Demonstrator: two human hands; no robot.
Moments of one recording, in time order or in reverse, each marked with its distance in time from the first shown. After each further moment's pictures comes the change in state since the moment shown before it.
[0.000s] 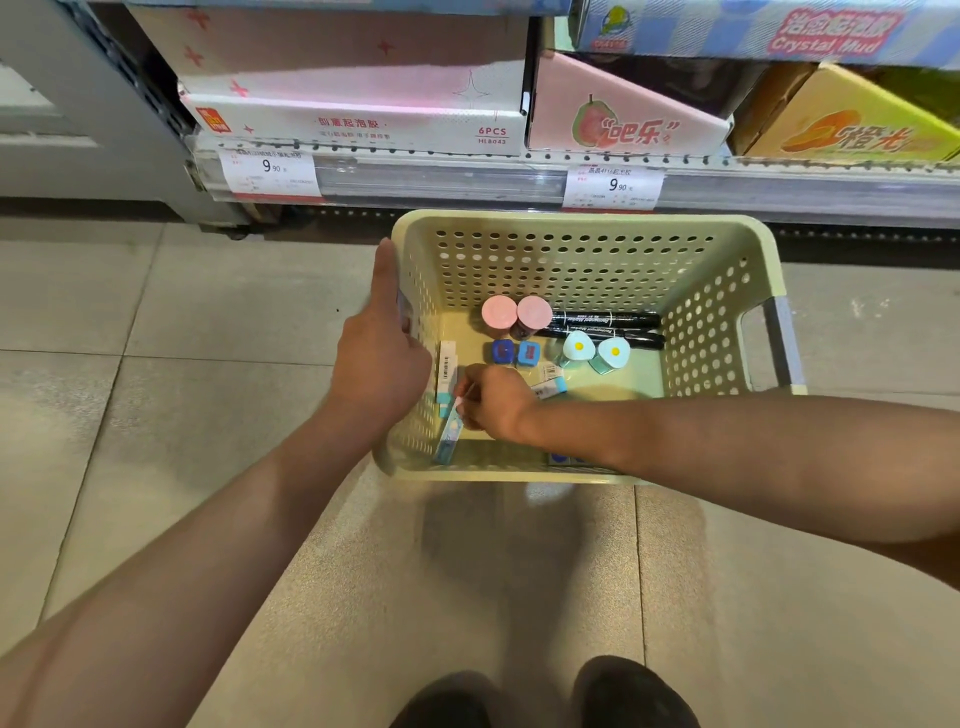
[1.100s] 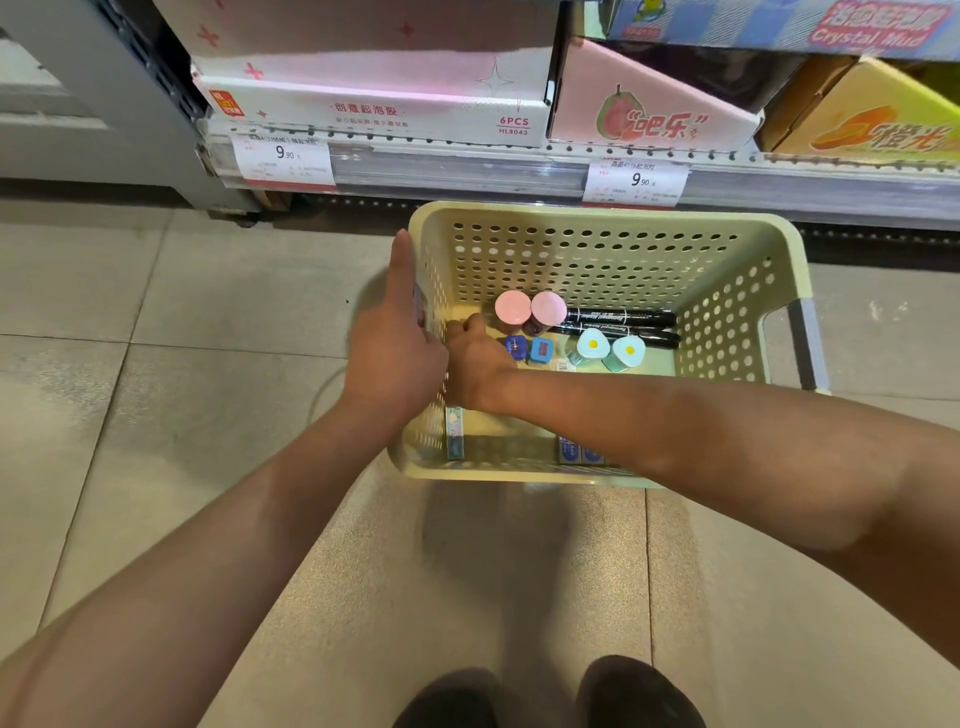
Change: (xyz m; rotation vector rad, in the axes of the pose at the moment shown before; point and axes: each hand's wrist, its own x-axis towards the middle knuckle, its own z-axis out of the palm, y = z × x) left_hand 0.005 -0.007 0.006 -0.001 0.028 -0.031; right_hand 0.046 -0.030 0.013 -0.598 0.040 -0.038
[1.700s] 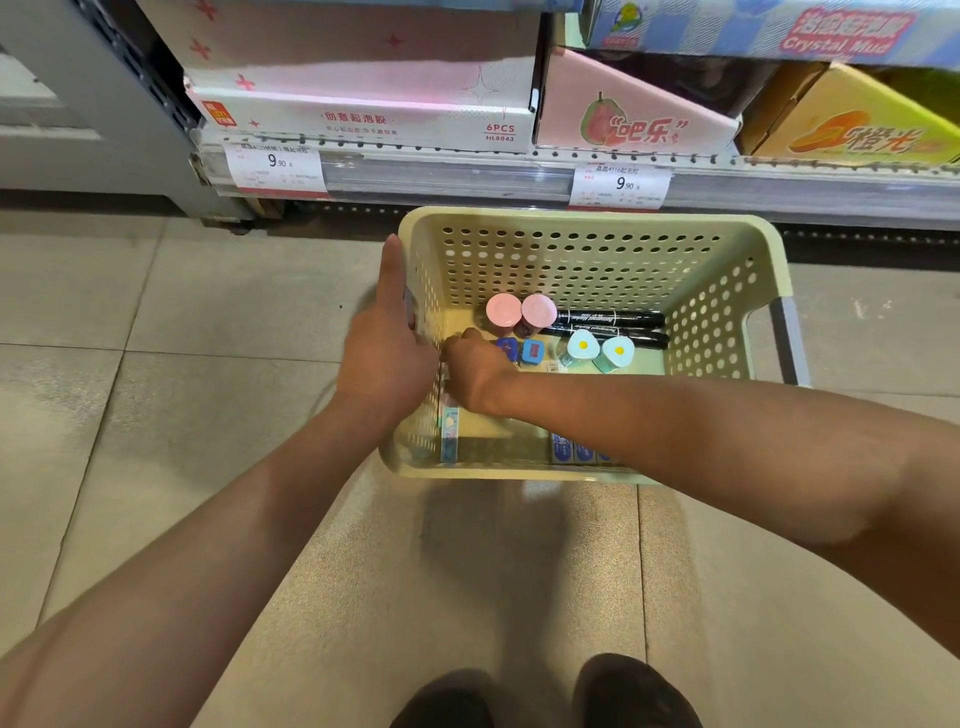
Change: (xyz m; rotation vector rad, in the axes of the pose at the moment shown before) left_hand -0.001 0.002 -0.002 -0.021 0.001 0.021; right_hand -0.021 0.006 -0.021 -0.250 -0.014 -0.144
